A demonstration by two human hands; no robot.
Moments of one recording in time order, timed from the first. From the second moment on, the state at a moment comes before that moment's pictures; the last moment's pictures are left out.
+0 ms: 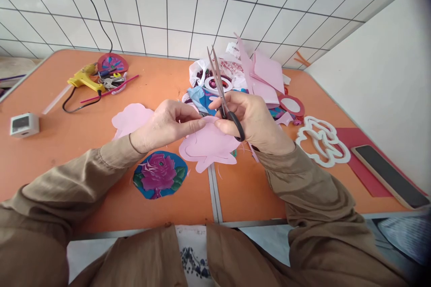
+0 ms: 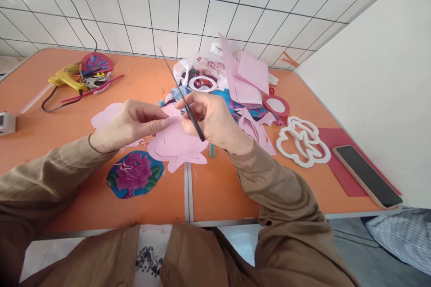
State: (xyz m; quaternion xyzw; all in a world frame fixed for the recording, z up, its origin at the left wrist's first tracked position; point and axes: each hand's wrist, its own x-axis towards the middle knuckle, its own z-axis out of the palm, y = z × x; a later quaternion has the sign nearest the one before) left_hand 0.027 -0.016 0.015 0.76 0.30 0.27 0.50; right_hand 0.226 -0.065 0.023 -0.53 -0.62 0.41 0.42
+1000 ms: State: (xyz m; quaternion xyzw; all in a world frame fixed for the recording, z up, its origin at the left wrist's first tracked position) left_hand 0.025 -0.002 0.008 0.68 0.32 0.18 0.63; right_hand 0.239 -0.055 0.026 -0.55 -0.58 0.38 0.47
